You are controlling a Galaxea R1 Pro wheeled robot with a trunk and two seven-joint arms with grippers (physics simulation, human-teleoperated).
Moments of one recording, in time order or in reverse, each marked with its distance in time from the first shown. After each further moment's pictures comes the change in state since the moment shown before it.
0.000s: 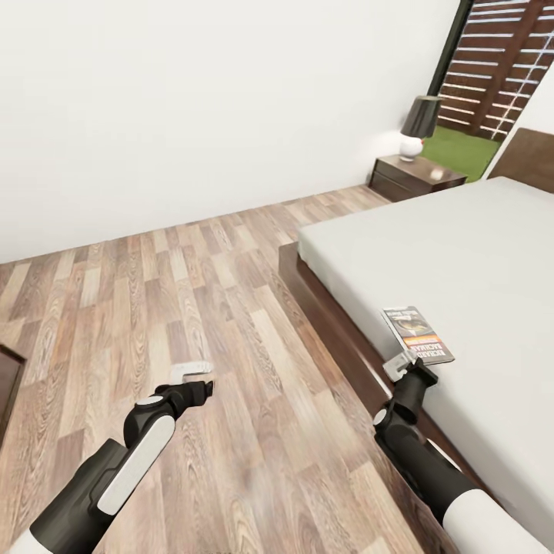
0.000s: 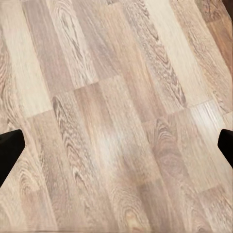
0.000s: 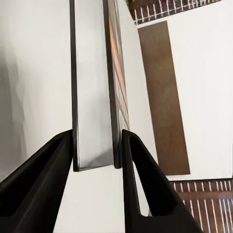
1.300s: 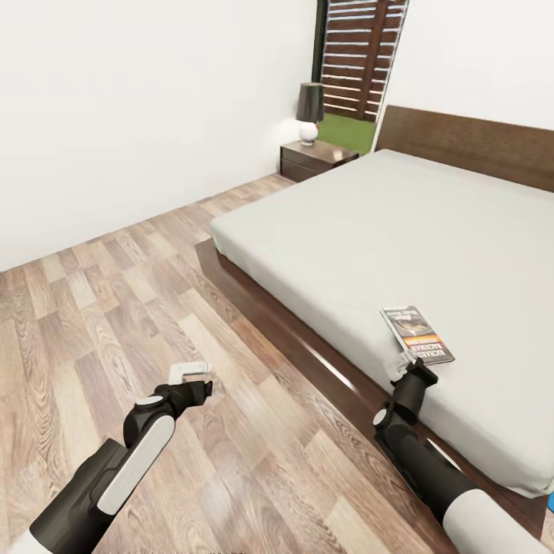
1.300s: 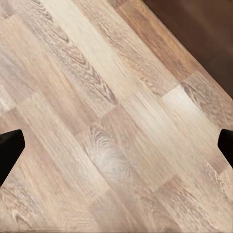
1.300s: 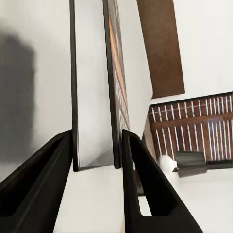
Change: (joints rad) left arm 0.000 0.000 0.001 0.000 -0.005 0.000 0.000; right arm 0.000 0.000 0.000 -0.001 0.000 0.001 0.000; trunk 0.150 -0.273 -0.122
